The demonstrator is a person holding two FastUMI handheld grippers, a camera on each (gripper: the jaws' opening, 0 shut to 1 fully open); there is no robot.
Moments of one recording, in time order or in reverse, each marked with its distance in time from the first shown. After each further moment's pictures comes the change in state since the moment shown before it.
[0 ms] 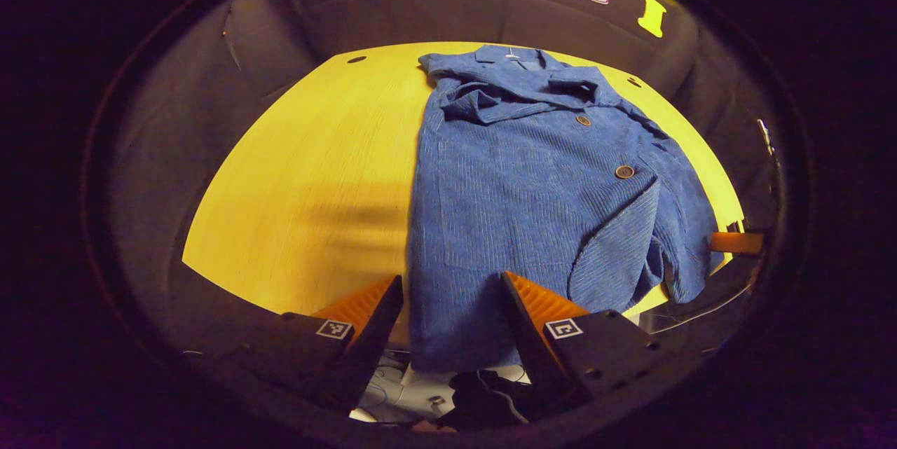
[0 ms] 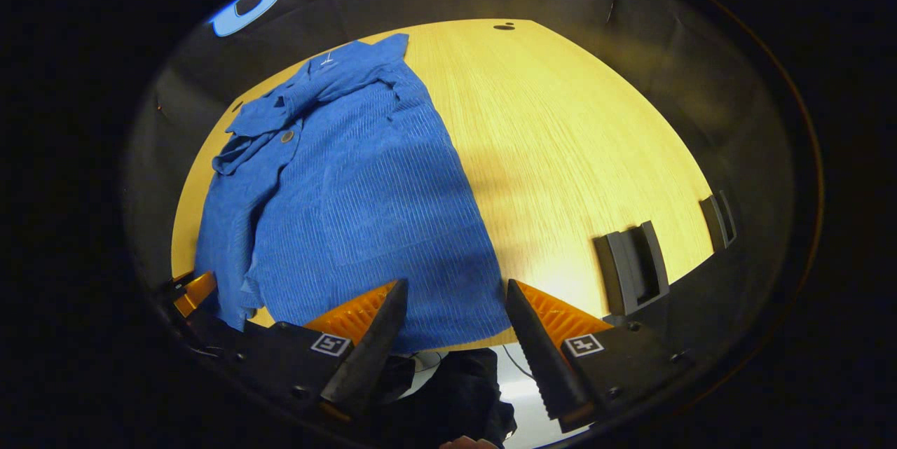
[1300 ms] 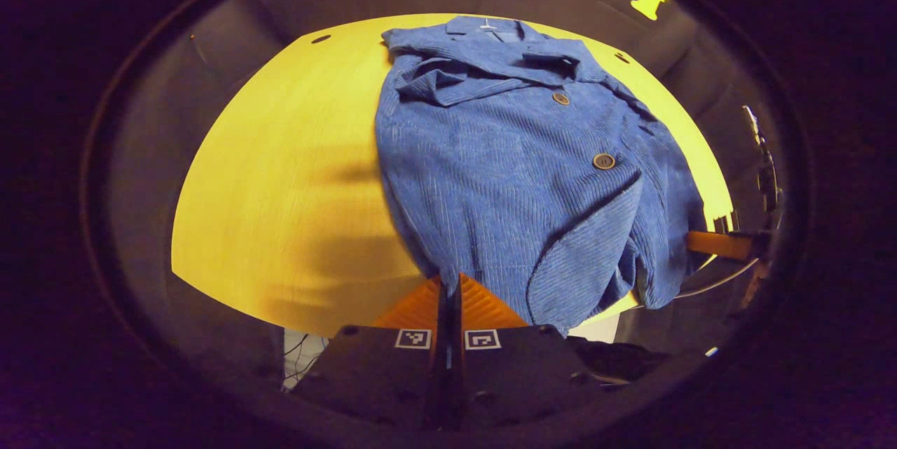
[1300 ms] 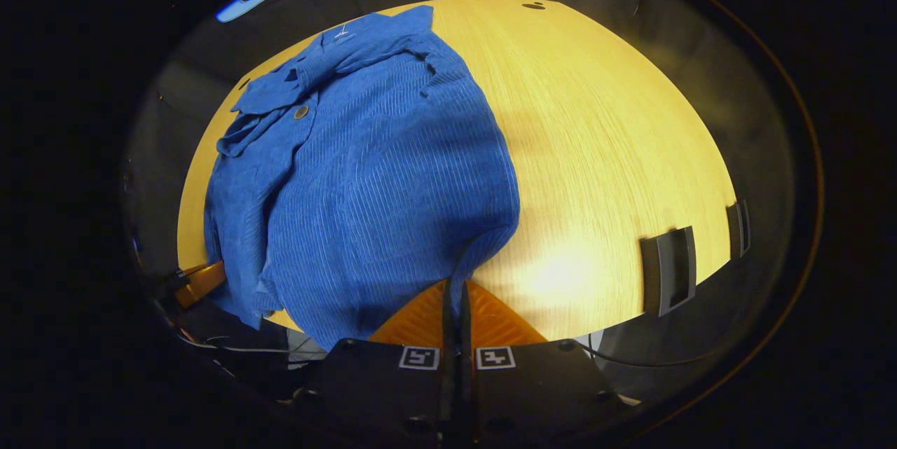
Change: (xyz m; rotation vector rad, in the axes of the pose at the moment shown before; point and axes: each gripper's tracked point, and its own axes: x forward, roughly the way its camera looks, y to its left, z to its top) left arm -0.004 -0.033 0.016 0.084 0.165 -0.094; right arm 0.007 0.042 -0.005 -0.038 0.123 0.040
